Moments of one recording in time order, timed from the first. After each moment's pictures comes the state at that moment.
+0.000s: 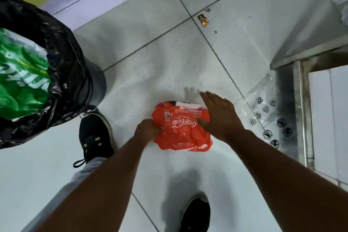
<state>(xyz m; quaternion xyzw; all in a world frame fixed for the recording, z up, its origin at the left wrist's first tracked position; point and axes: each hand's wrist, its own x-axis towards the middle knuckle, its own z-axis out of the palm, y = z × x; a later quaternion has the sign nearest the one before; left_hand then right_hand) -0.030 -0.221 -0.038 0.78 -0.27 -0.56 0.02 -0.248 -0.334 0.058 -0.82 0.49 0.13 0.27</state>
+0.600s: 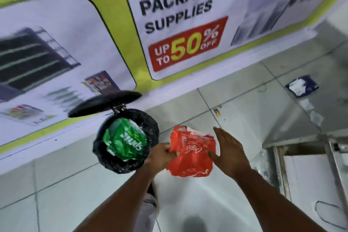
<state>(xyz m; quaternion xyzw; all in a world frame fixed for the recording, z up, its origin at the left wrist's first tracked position) 0.082 -0.263 0.337 0.76 -0.30 -0.53 0.22 -0.150 -0.378 0.368 -0.83 0.49 0.02 0.25</state>
